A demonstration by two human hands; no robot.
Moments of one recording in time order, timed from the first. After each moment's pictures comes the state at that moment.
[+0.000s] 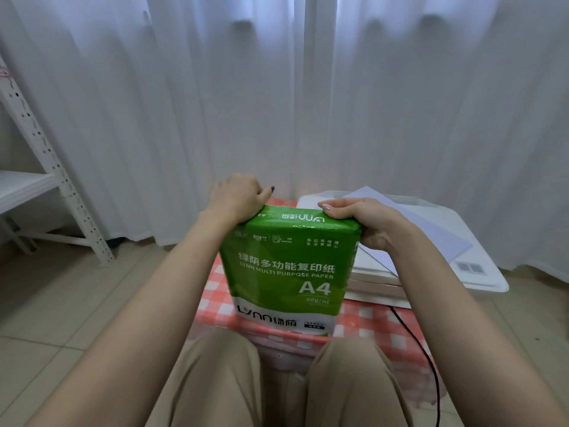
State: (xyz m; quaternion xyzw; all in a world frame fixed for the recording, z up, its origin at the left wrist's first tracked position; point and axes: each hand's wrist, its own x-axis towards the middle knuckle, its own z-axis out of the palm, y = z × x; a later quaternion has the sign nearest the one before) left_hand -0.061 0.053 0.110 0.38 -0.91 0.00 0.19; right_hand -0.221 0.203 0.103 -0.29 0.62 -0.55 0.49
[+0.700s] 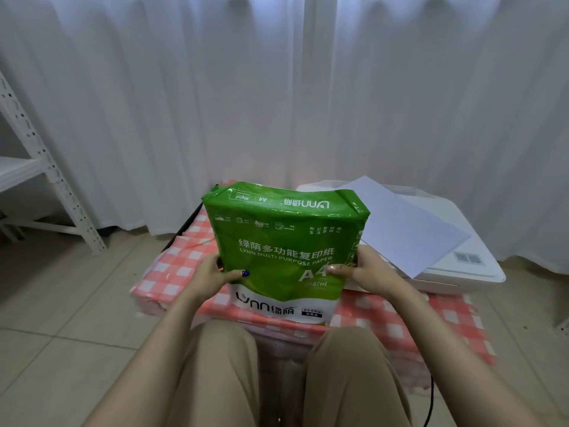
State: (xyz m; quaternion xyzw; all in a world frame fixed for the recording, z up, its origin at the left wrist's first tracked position) left_hand 0.008 0.047 -0.051 0.41 -0.72 -0.52 0.21; right_hand -0.232 0.230 -0.011 -0.48 0.72 -0.41 0.28
